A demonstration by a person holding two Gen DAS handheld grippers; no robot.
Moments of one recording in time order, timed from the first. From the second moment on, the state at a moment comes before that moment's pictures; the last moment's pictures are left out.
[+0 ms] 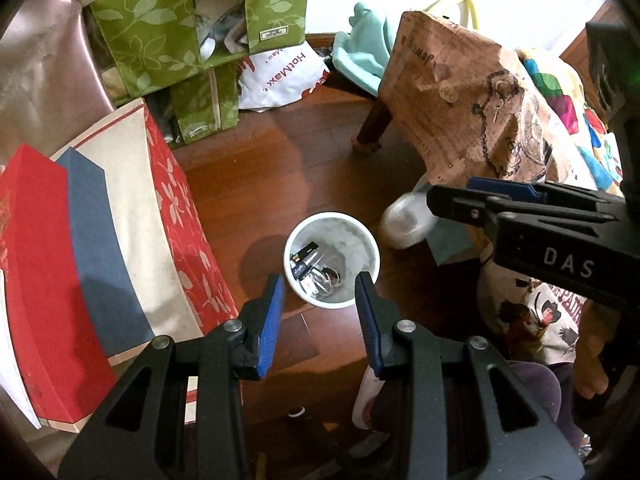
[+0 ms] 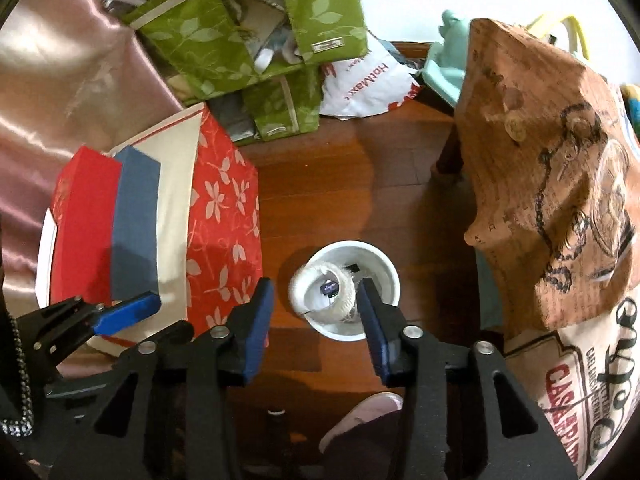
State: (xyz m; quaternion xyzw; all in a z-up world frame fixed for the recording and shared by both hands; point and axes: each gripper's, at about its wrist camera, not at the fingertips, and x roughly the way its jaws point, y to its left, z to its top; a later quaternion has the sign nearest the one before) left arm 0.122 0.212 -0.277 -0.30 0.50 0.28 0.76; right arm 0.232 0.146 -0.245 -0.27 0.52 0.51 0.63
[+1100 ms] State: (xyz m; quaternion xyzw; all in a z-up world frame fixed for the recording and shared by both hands) left arm 0.102 0.008 0.028 -0.08 0.18 0.07 0.98; right arm 0.137 -0.168 0.048 -0.06 0.15 0.30 0.94
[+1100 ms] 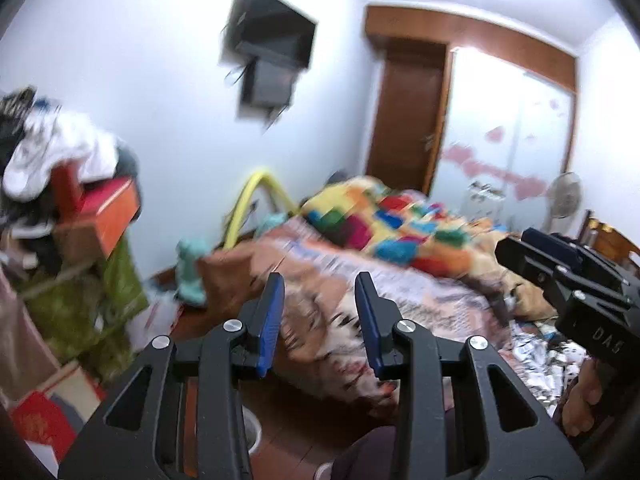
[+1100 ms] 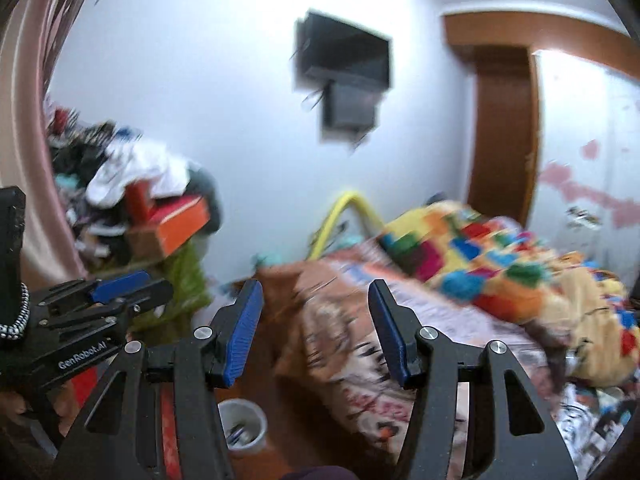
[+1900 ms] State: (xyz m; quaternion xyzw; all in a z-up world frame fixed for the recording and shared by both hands) left arm 0.002 -0.045 0.057 -0.03 0.07 0.05 1.00; right arm 0.055 -0.229 0.054 0.02 0.11 0.18 0.98
